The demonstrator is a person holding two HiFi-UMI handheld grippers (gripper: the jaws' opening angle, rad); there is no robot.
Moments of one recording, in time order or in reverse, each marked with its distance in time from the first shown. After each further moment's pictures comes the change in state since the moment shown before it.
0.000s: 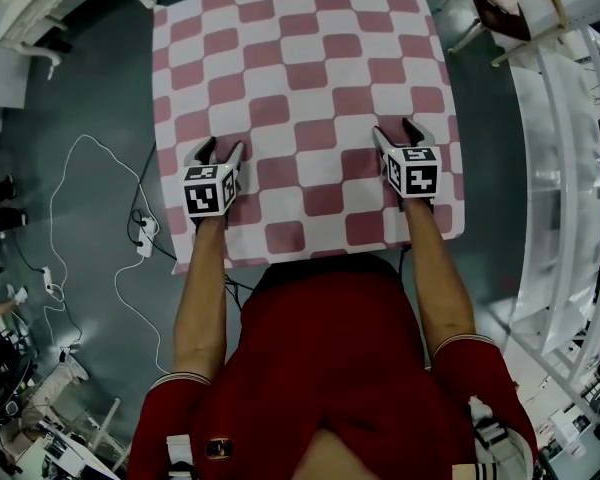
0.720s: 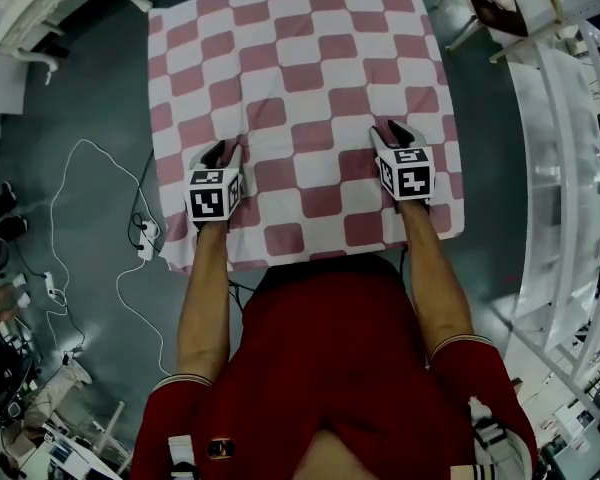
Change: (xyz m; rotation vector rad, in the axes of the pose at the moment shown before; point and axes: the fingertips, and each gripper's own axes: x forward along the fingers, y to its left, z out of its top) left arm 0.003 -0.015 0.002 0.054 0.019 -0.015; right arm 0.000 0.012 0.002 -0.020 0.014 0.017
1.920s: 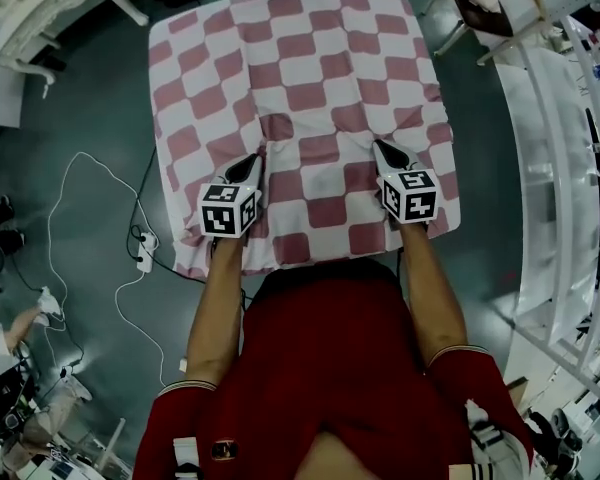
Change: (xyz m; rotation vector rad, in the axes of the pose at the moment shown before) left arm -0.028 -0.069 -0.011 -0.043 -0.108 -0.218; right arm -0.053 0.037 -0.020 0.073 -0.129 0.062
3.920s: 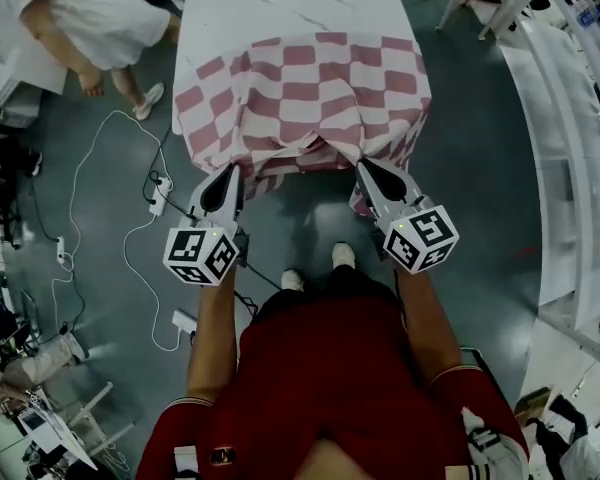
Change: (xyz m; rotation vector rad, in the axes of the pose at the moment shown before) left arm -0.337 -0.268 -0.140 0.007 -0.446 0.083; right arm -0.393 0.165 -0.146 0.097 -0.425 0.379
